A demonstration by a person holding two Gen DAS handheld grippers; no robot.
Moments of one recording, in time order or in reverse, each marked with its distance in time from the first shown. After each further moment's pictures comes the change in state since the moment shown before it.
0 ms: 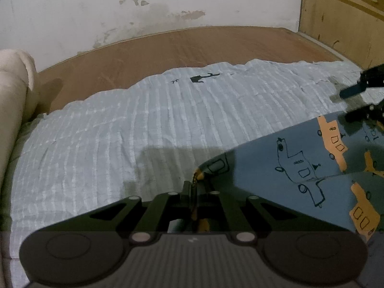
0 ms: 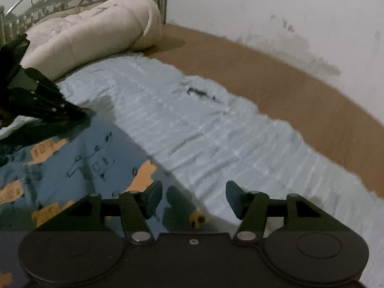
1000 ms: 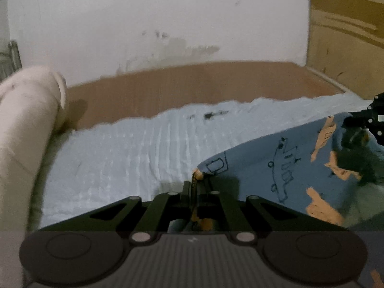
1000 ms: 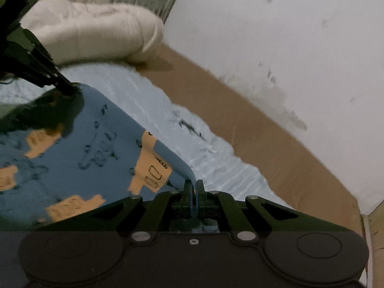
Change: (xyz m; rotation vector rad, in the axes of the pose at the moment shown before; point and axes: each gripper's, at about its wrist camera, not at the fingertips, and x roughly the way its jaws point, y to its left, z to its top) left arm -0.097 -0.007 -0.014 -0.048 -0.176 0.064; right arm -0.054 0.089 -0.007 -0.226 -0.175 -0.283
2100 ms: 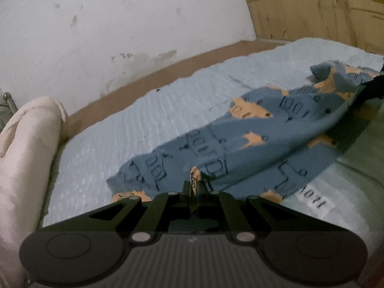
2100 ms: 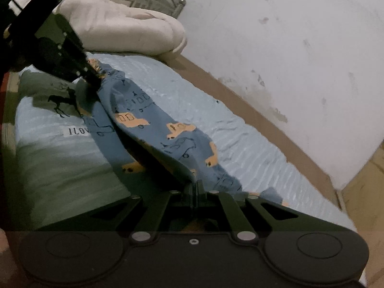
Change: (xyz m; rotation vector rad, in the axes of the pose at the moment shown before) left arm -0.136 -0.114 -0.179 0.285 -0.042 0.036; right arm -0.228 0.205 -0.129 -0.022 0.001 -0.117
